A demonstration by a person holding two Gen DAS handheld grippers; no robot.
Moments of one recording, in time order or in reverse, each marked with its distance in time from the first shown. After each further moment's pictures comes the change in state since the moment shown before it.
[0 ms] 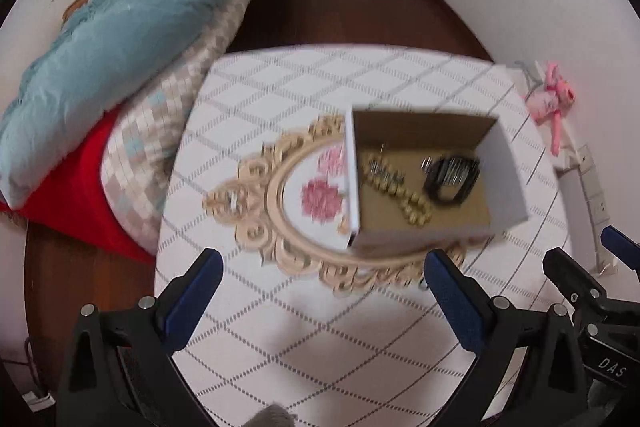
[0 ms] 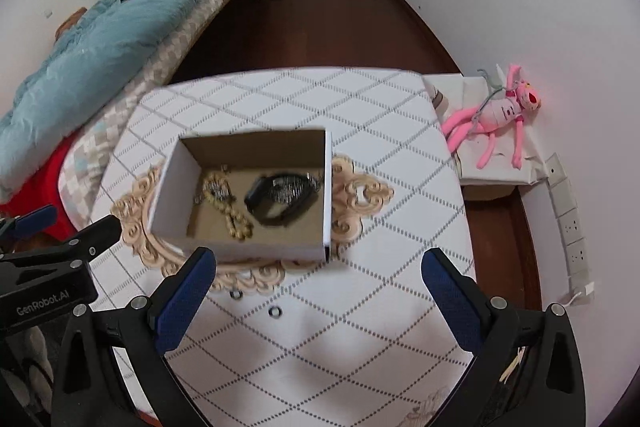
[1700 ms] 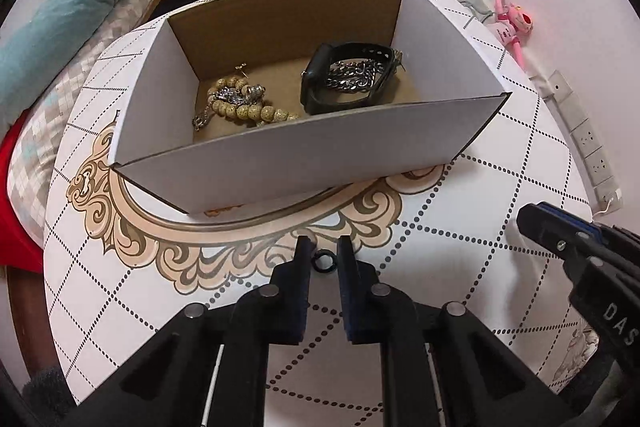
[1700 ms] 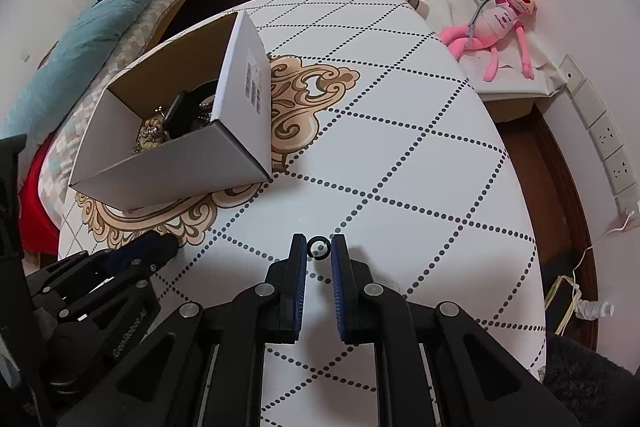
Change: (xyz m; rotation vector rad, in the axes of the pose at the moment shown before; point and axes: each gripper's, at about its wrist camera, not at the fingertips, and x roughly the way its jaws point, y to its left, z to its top) left arm 0.085 -0.090 -0.050 0.185 0.020 -0.116; right arm 0.080 -0.057 -0.063 0.197 0.064 0.087
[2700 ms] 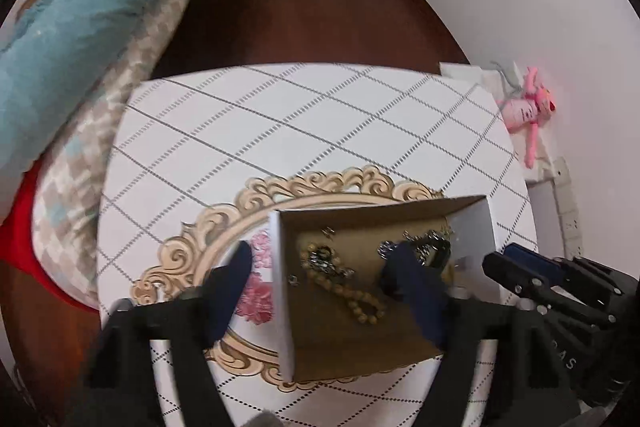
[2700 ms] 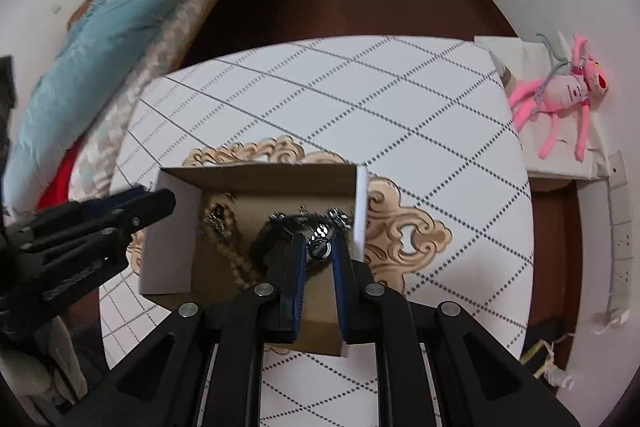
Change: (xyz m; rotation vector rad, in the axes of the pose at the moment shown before) left arm -0.049 0.082 0.135 -0.159 0.017 -0.039; right arm 0.005 0.073 0.143 -0.184 0.133 0.060
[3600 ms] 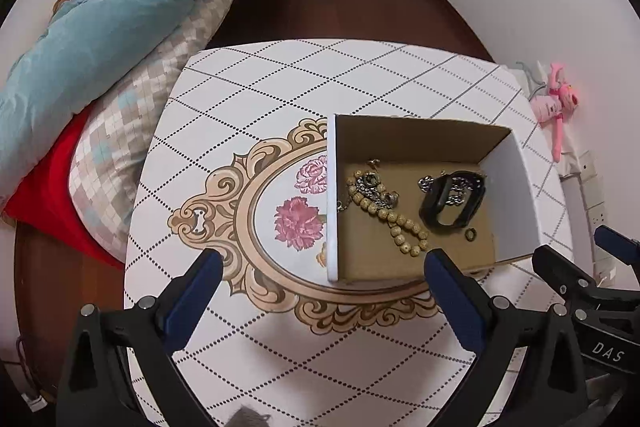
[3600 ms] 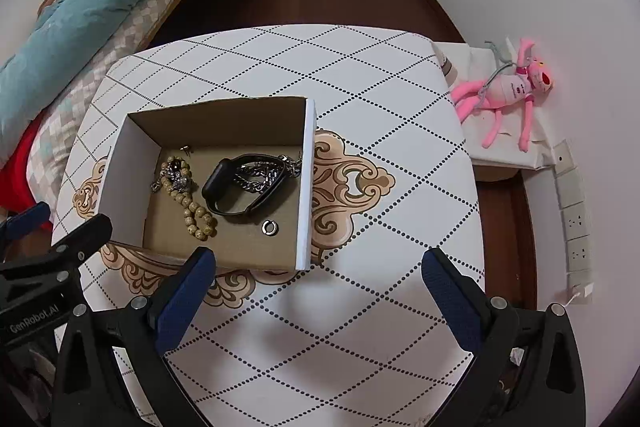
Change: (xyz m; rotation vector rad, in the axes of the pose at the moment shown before) left arm -0.018 0.014 -0.073 -0.043 -0.043 0.108; right arm -0.024 0.004 -0.064 -0.013 -0.063 -0.207
